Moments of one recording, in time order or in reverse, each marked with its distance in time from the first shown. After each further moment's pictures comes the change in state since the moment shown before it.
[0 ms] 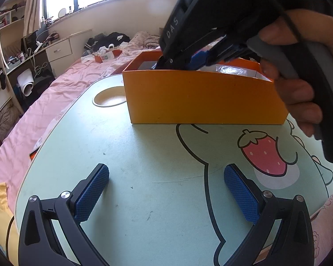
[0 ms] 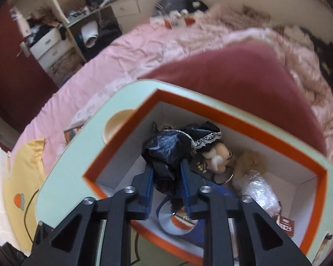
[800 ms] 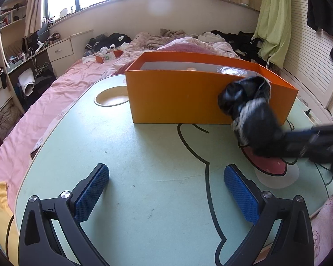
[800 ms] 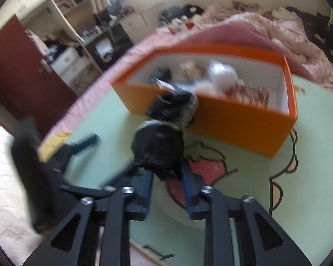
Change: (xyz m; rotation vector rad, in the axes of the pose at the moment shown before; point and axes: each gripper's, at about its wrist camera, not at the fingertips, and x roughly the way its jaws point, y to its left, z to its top) left arm -0.006 0.001 -0.004 -0.010 -0.011 0.003; right arm -0.065 -0.027 -0.146 0.068 -0.077 0.117
